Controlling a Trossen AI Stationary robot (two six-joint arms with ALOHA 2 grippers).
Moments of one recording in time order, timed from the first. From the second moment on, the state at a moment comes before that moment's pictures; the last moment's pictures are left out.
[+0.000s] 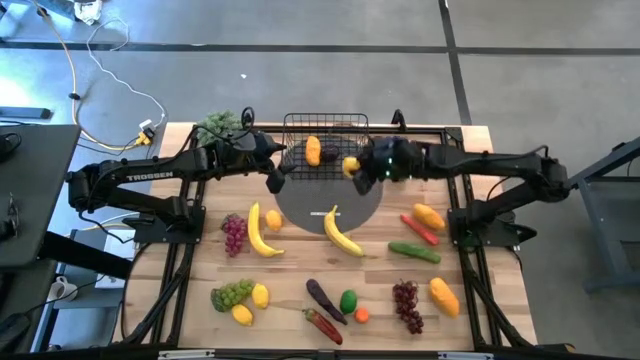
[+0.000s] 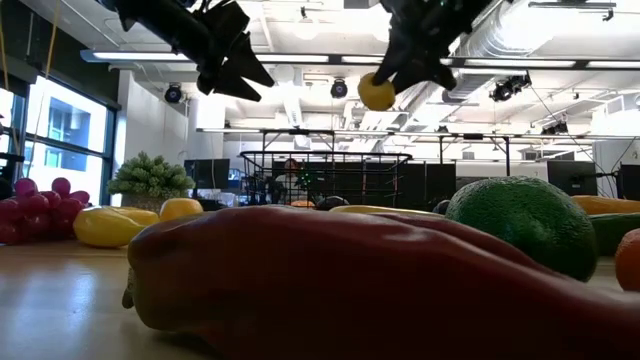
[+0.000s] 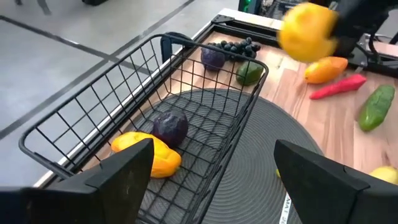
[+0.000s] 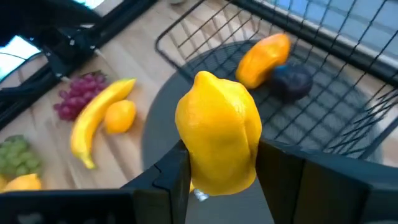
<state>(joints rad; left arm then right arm) 0.44 1.14 0.81 -0.15 -0.12 -0.07 -0.21 1.34 1.13 -0.50 0.13 0.51</state>
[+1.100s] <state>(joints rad) 0.49 1.14 0.81 -0.28 -0.14 -0.20 -0.57 1.50 1.13 -0.44 -0.17 0.20</state>
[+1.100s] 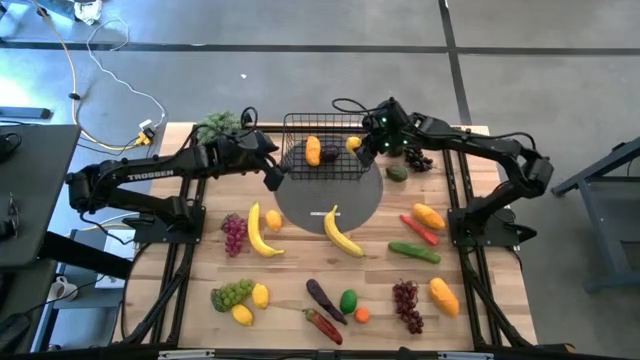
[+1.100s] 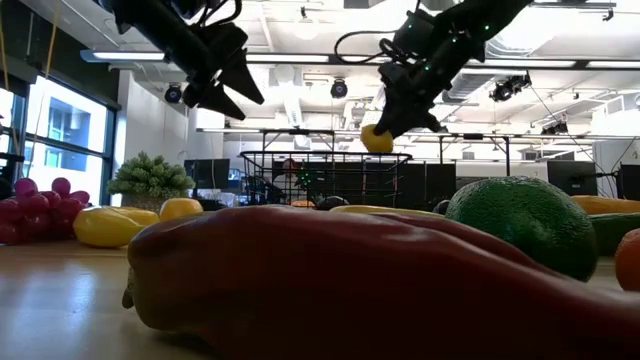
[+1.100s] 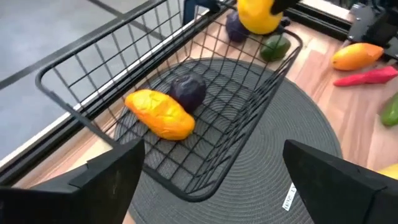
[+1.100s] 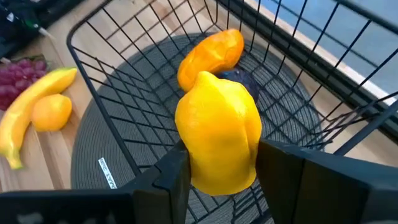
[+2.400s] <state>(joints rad) 0.24 1.14 0.81 -0.40 0.16 -0.35 -0.57 1.52 1.19 -0.51 -0.18 0.20</state>
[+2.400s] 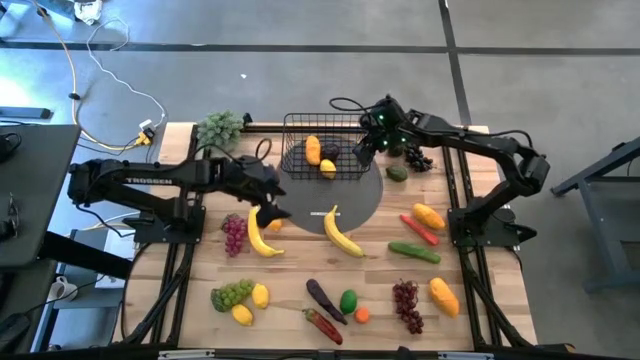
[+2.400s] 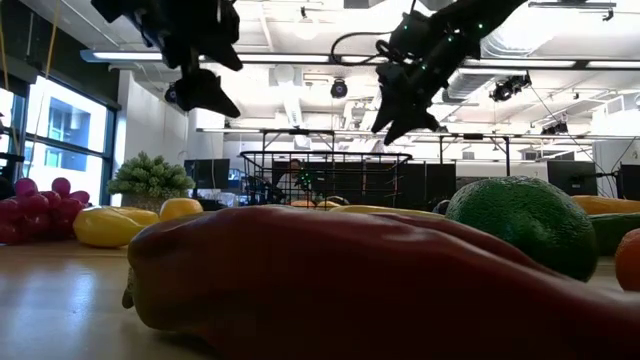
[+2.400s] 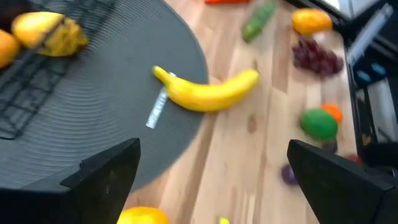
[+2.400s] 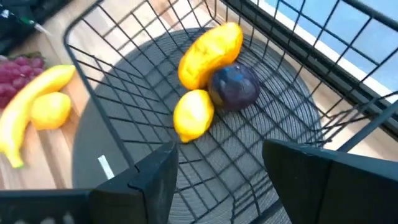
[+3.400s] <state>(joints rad) -0.22 1.16 0.81 -0.48 0.19 0.11 -0.31 1.52 1.31 -0.72 -0.18 0.46</state>
